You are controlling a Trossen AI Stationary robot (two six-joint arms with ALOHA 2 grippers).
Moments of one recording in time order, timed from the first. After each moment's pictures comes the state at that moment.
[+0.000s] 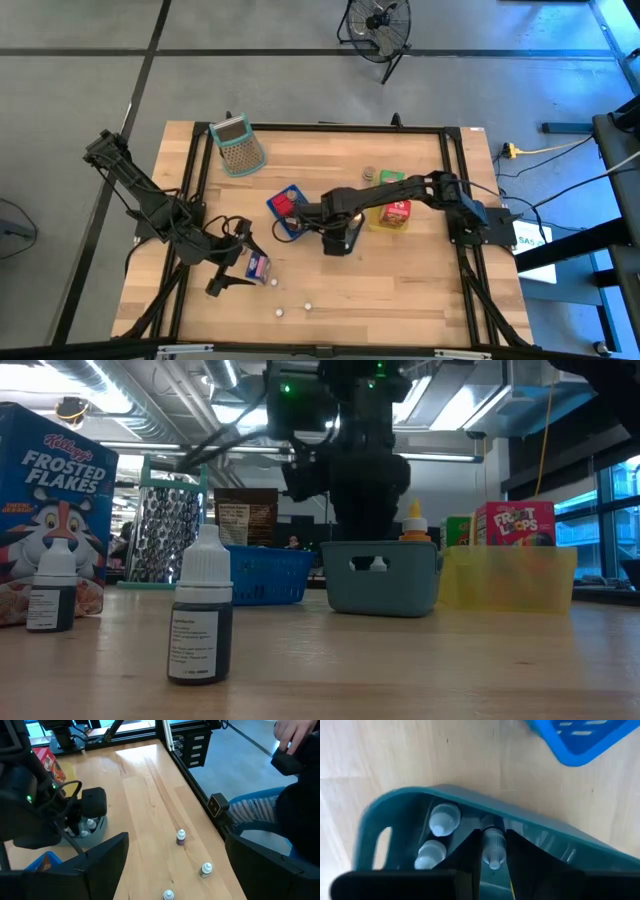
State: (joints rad) left arm -0.71 1.04 0.89 -0.39 -0.35 -0.23; right arm 0.09 2.21 1.77 -1.09 -0.01 0.15
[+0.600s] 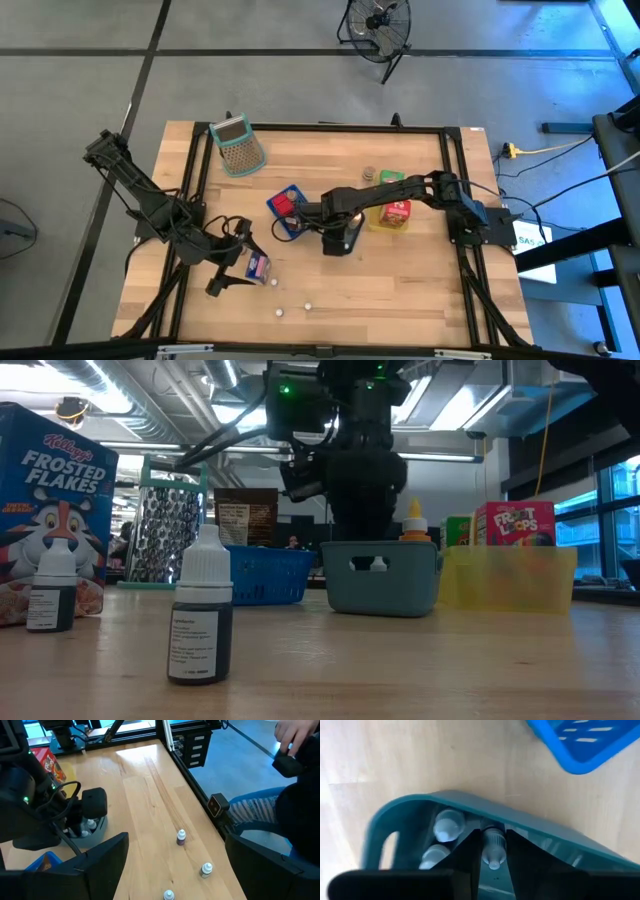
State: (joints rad) left arm -0.71 1.04 0.89 -0.39 -0.35 -0.22; right arm 0.09 2.21 1.76 -1.06 -0.04 0.15
